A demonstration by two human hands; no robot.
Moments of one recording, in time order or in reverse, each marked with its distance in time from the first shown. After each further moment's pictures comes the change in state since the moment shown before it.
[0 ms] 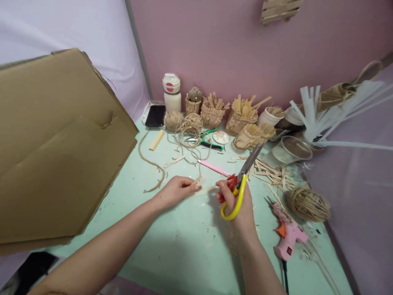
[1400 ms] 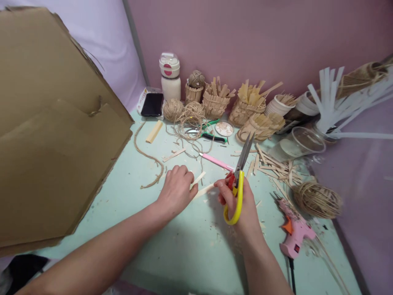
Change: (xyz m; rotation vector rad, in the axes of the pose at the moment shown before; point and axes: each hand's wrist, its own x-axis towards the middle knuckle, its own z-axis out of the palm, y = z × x) left_hand -0.004 -0.009 0.018 1.016 0.375 0.313; right_hand -0.006 0.008 0.005 0.024 -0.046 0.061
